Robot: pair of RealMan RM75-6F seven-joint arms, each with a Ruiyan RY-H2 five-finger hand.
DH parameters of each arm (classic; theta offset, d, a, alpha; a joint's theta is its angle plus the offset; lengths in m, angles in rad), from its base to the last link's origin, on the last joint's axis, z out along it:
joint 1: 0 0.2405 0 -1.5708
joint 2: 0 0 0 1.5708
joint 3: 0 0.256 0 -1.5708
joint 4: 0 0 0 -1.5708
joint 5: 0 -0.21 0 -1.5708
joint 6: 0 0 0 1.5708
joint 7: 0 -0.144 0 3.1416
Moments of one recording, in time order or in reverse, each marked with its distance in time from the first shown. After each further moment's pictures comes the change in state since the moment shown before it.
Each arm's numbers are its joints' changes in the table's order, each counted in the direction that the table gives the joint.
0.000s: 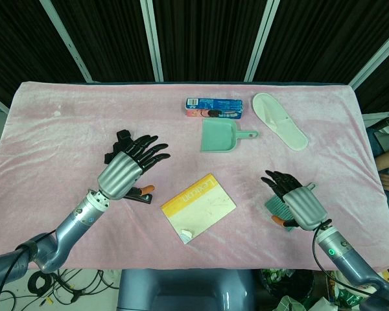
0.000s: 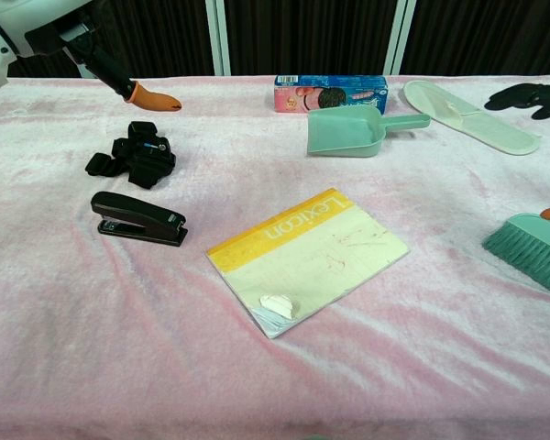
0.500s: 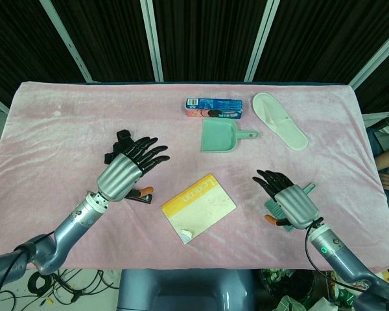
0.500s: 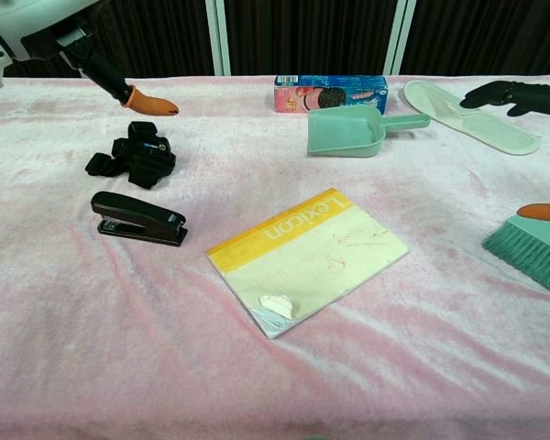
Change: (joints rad) left arm -0.001 0.018 0.022 -0.014 0.004 -0.014 -0.022; right arm 0.022 0.000 0.005 -0.031 -0.015 0.012 0.042
